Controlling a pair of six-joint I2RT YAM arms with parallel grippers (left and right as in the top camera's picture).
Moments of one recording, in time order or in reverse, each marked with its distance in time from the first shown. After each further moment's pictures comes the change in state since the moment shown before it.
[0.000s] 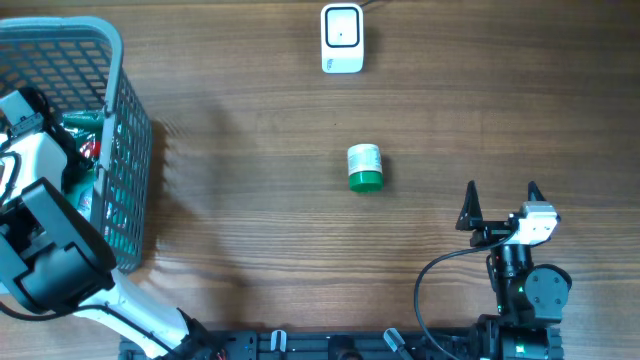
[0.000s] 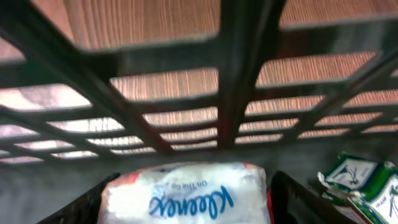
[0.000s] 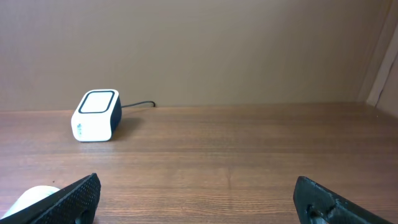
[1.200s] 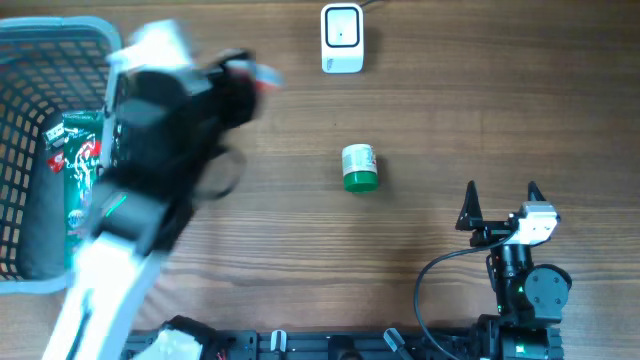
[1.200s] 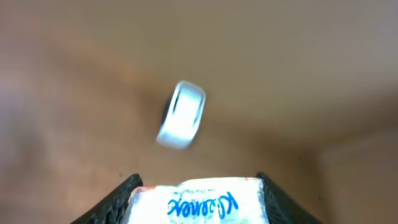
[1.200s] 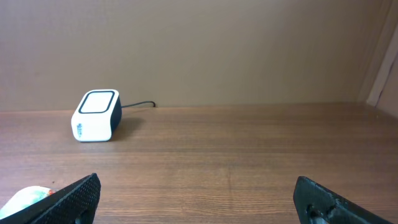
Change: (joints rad) left arm -0.985 -0.734 0.059 -0.152 0.484 0.024; right arm 0.000 0.000 0.000 0.000 0.000 0.000
